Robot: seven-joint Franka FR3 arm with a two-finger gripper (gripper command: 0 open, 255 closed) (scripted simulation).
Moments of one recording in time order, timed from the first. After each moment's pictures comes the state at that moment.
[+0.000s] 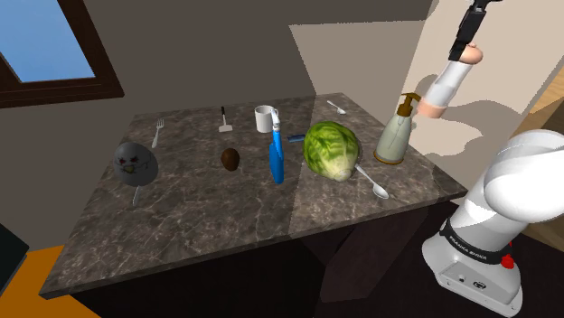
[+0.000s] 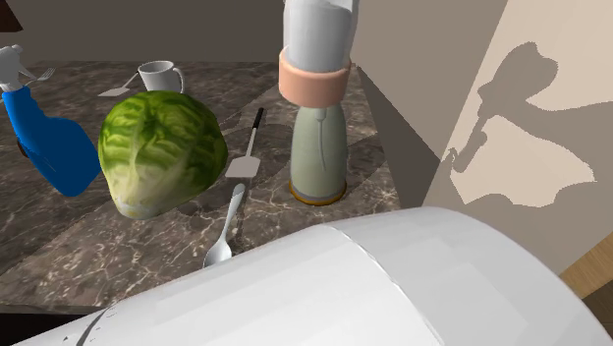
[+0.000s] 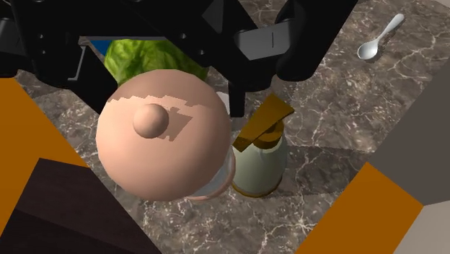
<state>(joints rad) -0.10 -0.93 -0.32 -2.26 -0.25 1.42 -0.52</state>
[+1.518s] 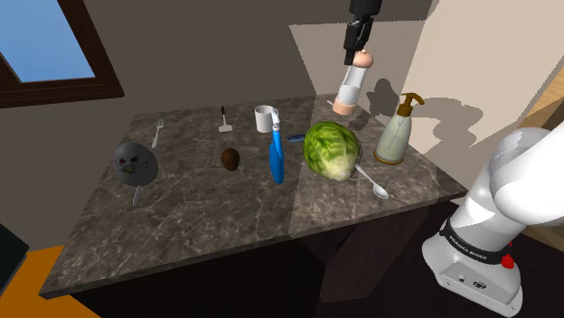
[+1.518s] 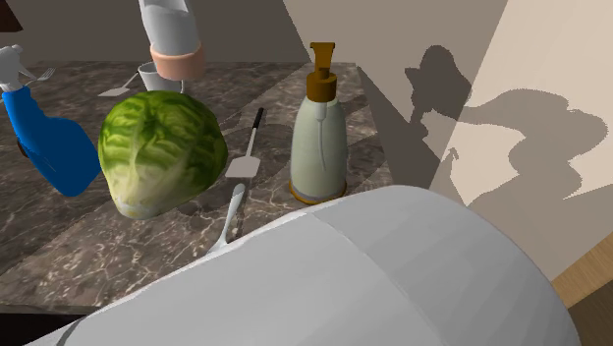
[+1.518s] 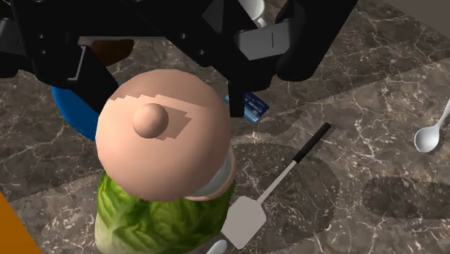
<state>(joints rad) 0.05 -0.38 -0.20 -2.02 -0.07 1.70 -0.29</state>
